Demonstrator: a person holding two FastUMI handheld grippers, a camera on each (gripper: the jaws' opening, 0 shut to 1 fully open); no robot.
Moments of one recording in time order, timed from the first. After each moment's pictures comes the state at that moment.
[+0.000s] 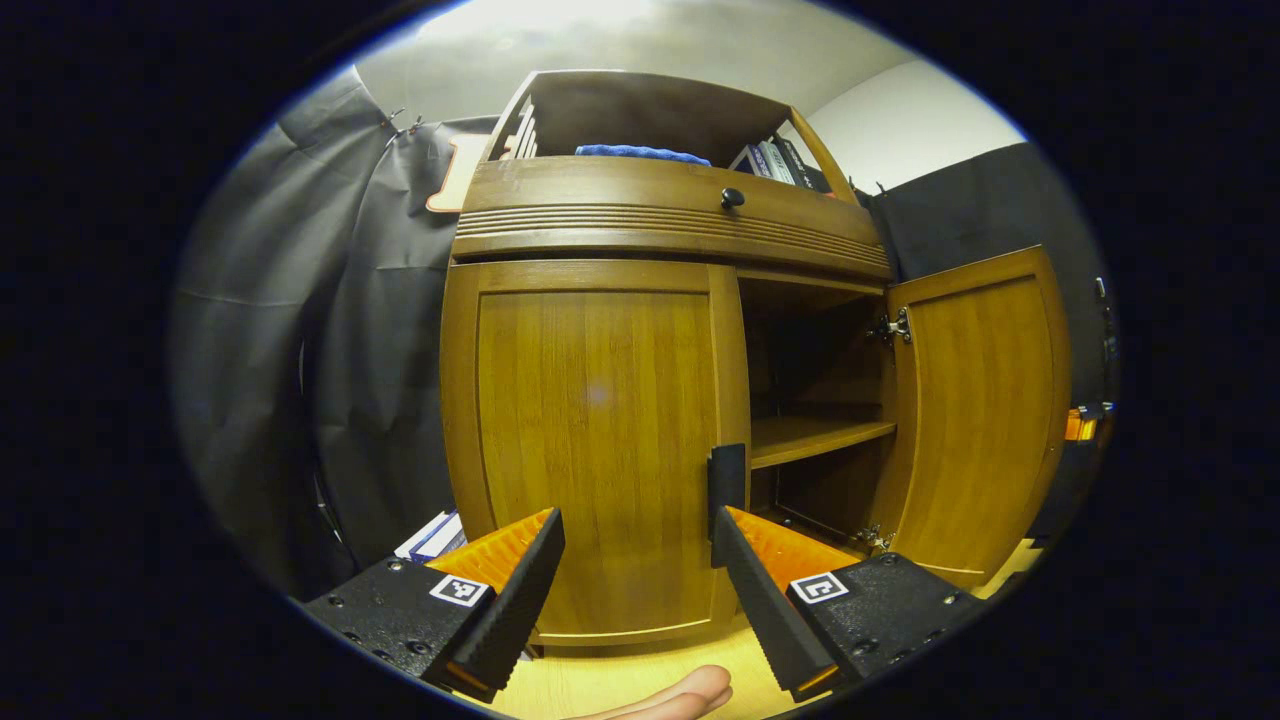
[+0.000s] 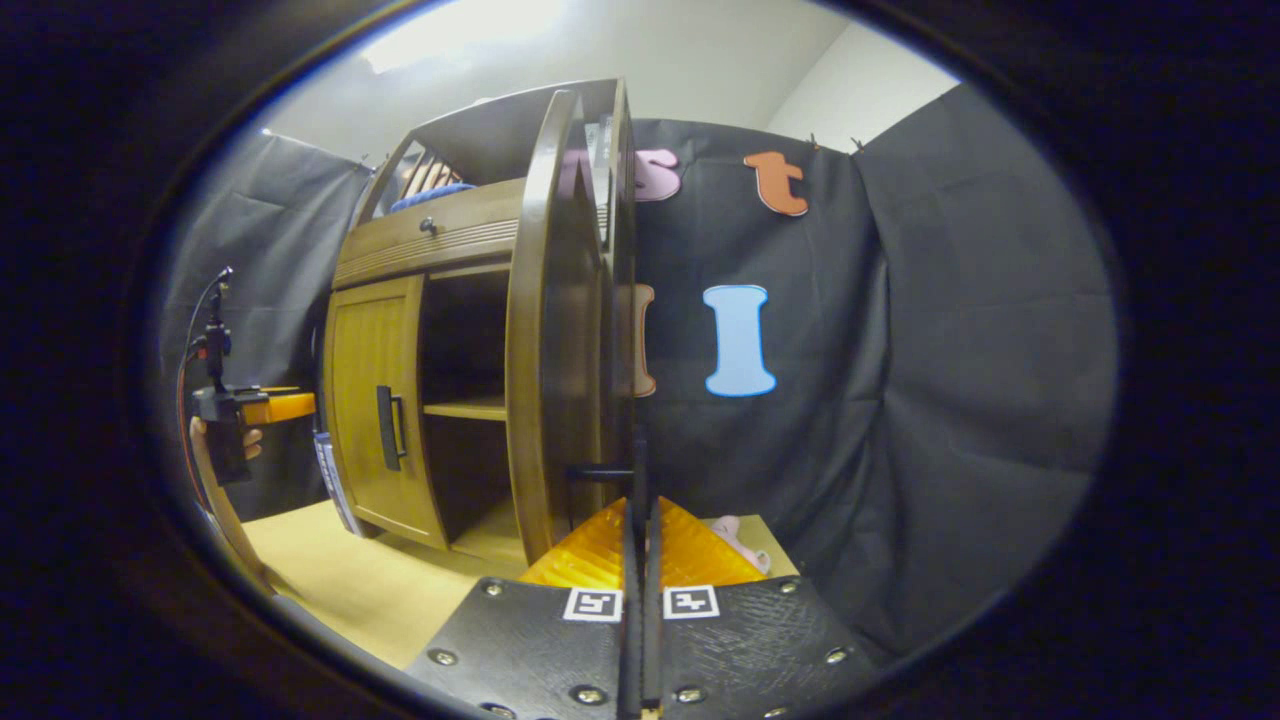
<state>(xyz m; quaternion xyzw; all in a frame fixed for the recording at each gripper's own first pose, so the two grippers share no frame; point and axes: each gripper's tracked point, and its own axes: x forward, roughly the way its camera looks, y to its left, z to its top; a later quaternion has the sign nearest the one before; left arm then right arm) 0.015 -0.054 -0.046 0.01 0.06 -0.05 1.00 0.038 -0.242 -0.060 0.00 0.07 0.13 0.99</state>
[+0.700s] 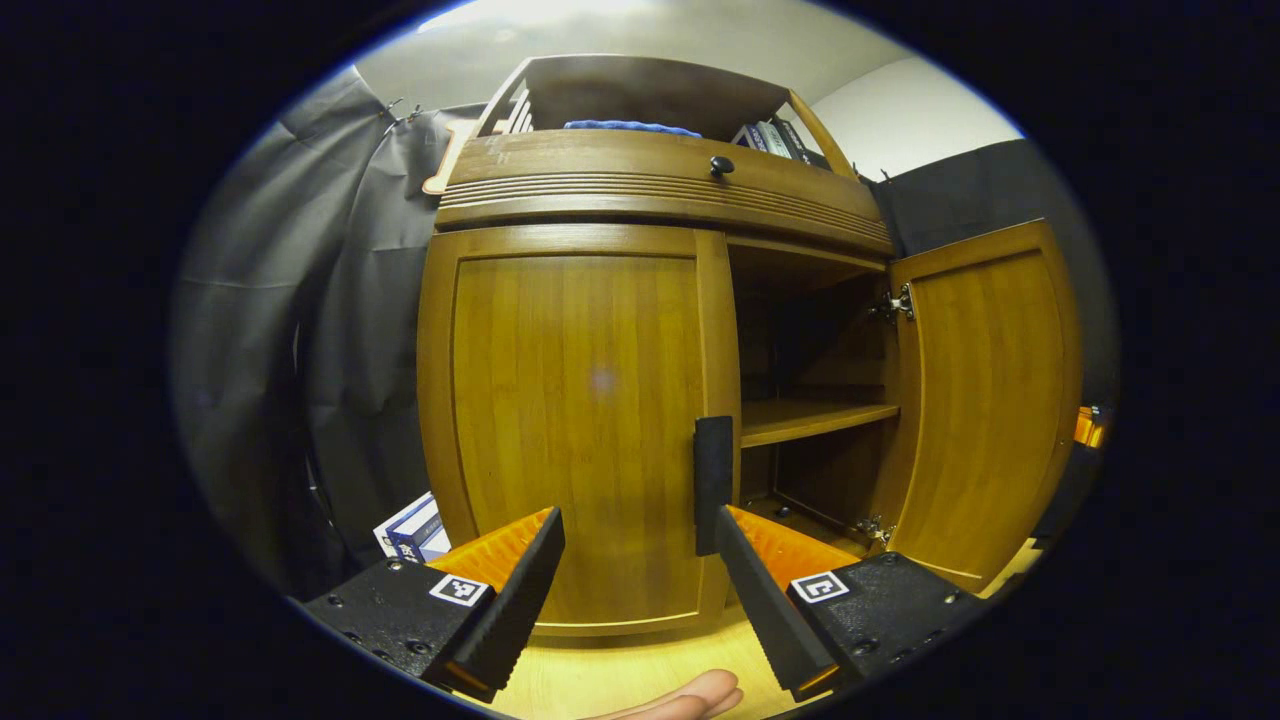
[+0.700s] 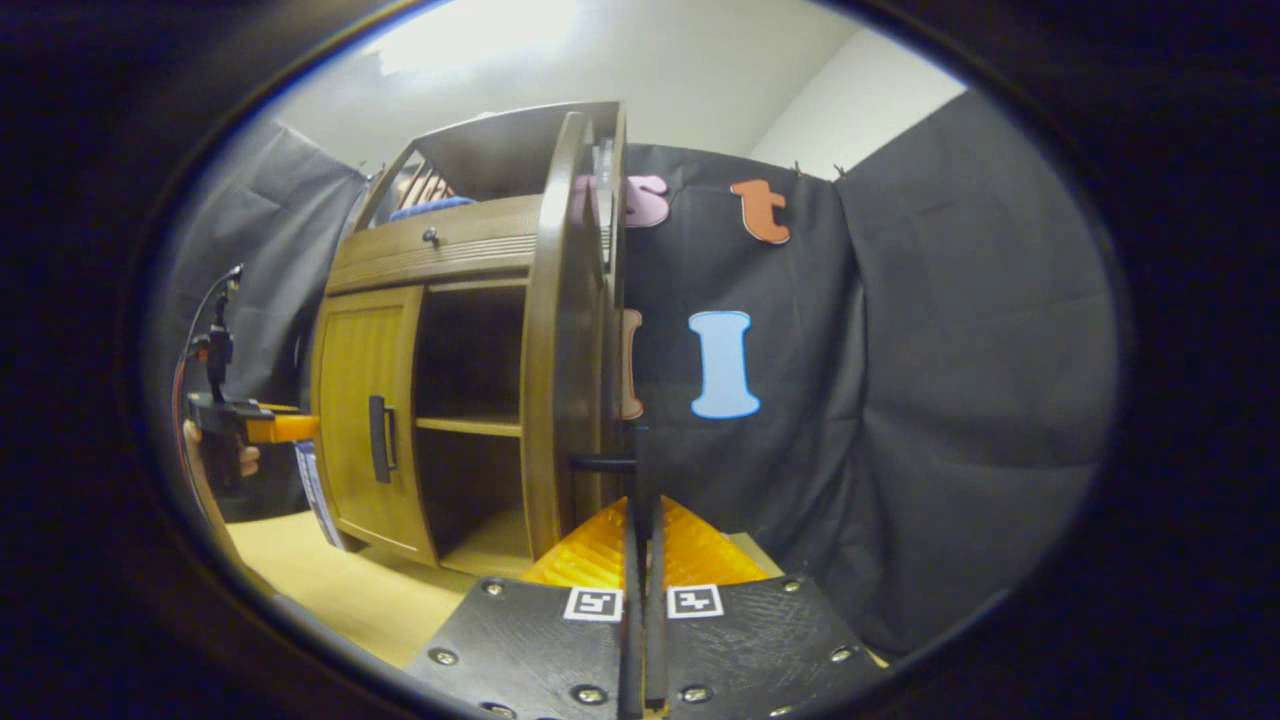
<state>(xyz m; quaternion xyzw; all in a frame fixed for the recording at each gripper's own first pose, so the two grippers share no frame) 0.021 -0.069 -0.073 0.00 0.08 -0.03 1.00 0.015 -0.237 -0.059 -0.04 0.02 0.04 1.00</state>
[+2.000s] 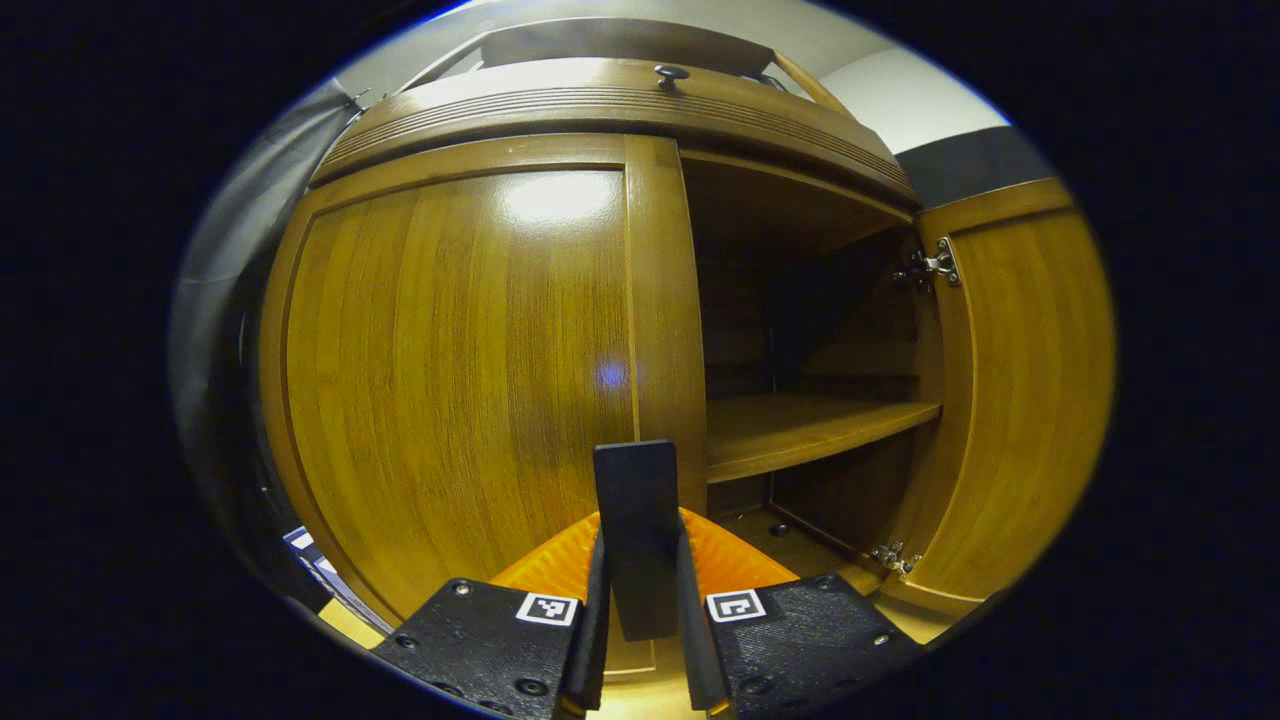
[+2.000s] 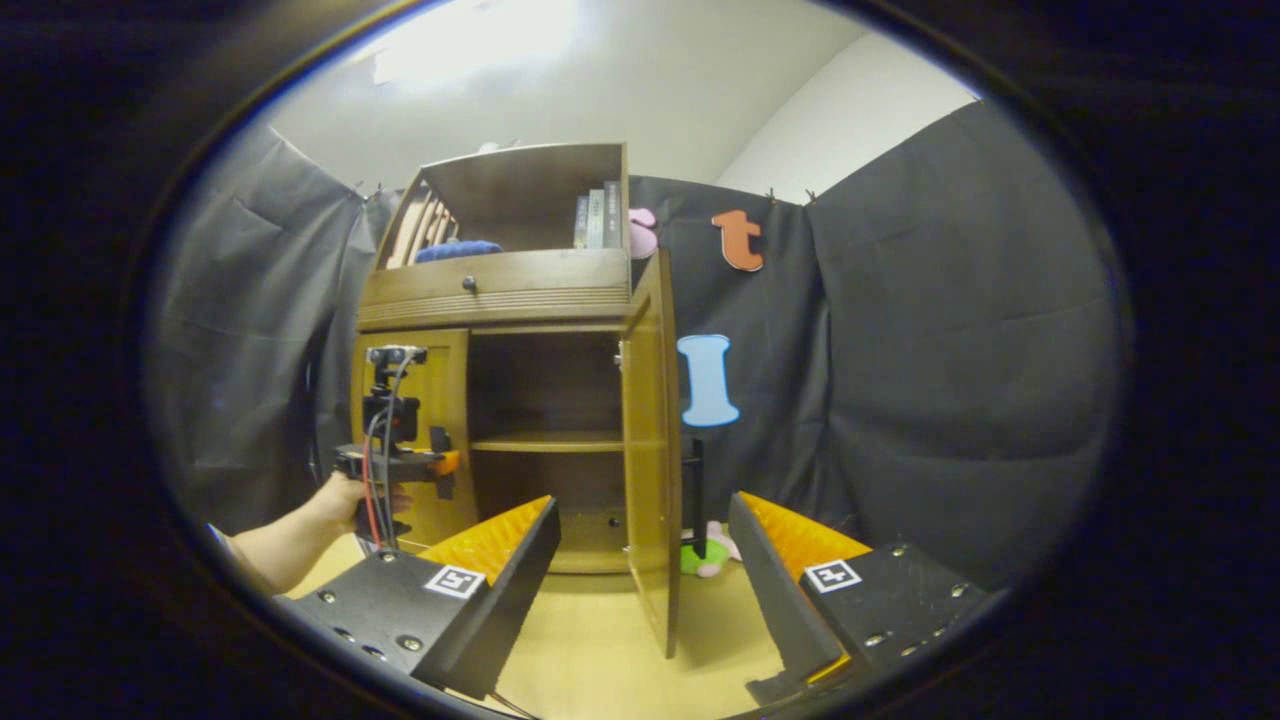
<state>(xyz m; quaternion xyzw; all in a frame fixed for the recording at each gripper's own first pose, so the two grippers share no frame) 0.136 -0.133 -0.112 0.02 0.11 -0.05 0.99 -0.127 -0.186 0.007 0.01 0.00 0.04 1.00</state>
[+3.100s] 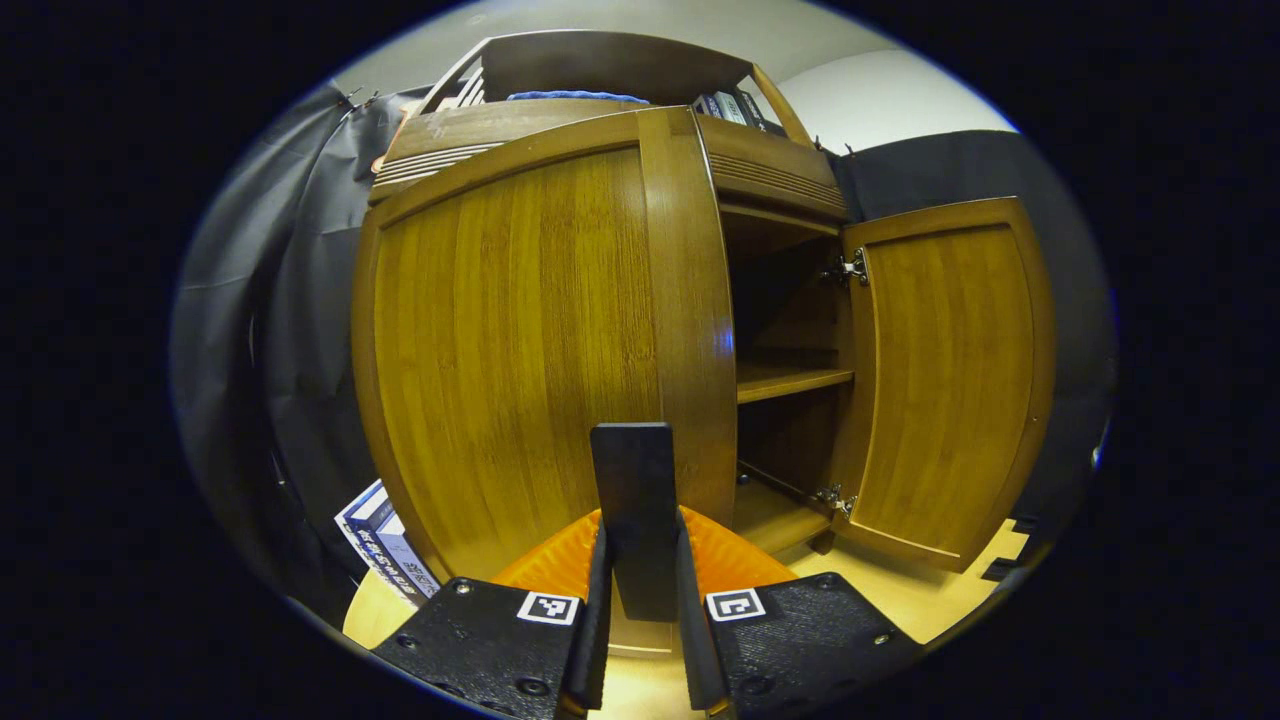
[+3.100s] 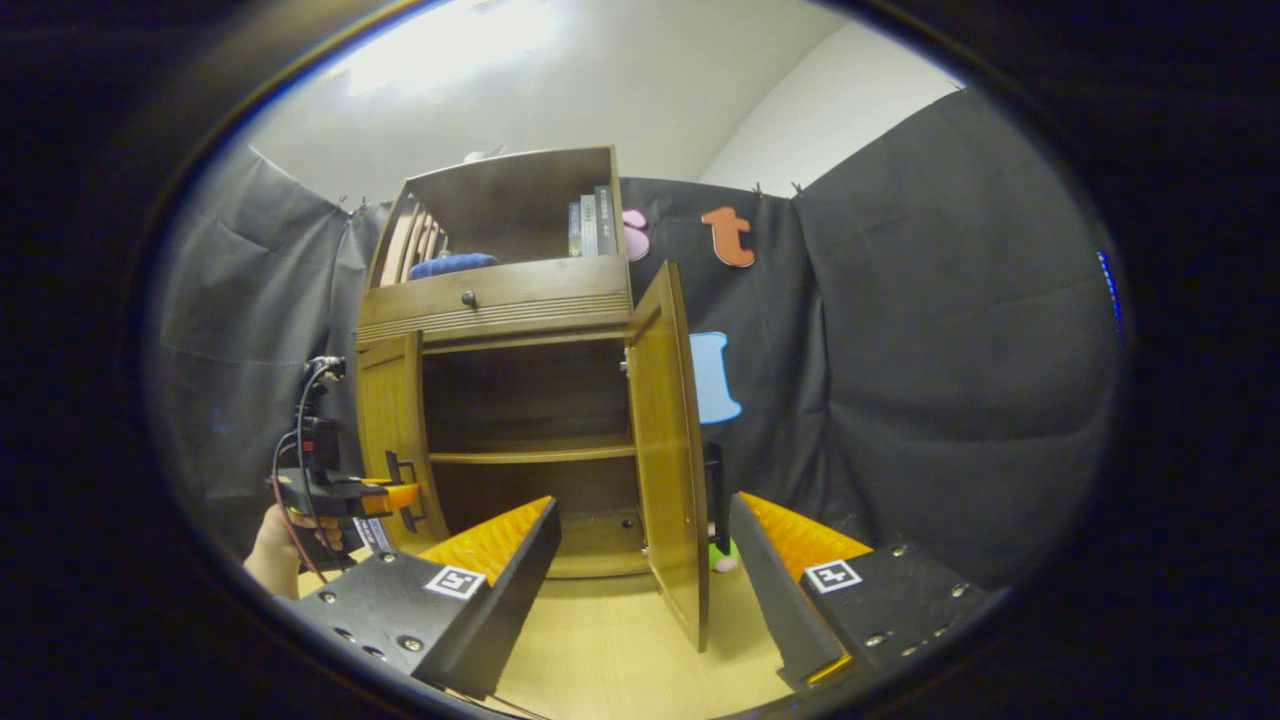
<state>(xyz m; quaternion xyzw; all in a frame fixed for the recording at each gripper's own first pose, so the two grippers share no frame) 0.007 -0.107 -0.086 0.02 0.14 -0.10 0.98 -0.132 -0.174 0.000 0.03 0.02 0.02 1.00</state>
